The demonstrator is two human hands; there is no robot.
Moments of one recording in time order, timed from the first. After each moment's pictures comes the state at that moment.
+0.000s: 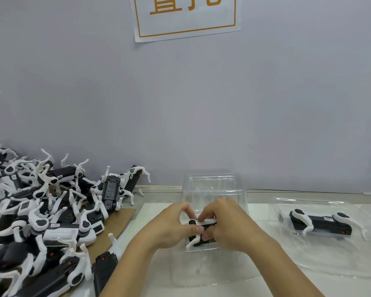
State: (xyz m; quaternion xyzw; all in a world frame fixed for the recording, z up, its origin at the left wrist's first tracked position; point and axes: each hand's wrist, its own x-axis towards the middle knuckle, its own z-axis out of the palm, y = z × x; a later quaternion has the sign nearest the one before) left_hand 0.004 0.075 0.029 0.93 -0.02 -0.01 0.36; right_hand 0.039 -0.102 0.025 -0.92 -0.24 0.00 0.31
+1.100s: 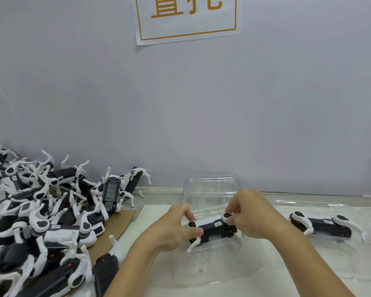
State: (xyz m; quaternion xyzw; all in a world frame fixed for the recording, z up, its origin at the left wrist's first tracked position) left_hand 0.001 0.073 0.028 0.93 -0.01 -0.03 0.36; right_hand 0.042 -0.137 0.055 -0.95 -0.17 -0.02 0.27
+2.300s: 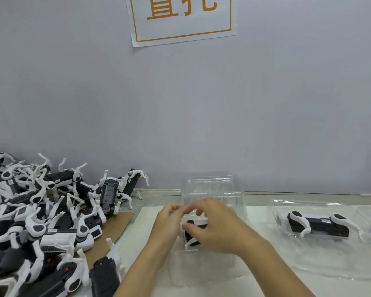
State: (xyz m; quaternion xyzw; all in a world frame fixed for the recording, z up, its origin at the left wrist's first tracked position) left_hand 0.017 0.061 0.003 0.75 0.14 0.12 0.64; right_hand 0.018 -0.091 0.039 -0.91 -0.28 -0.03 0.31
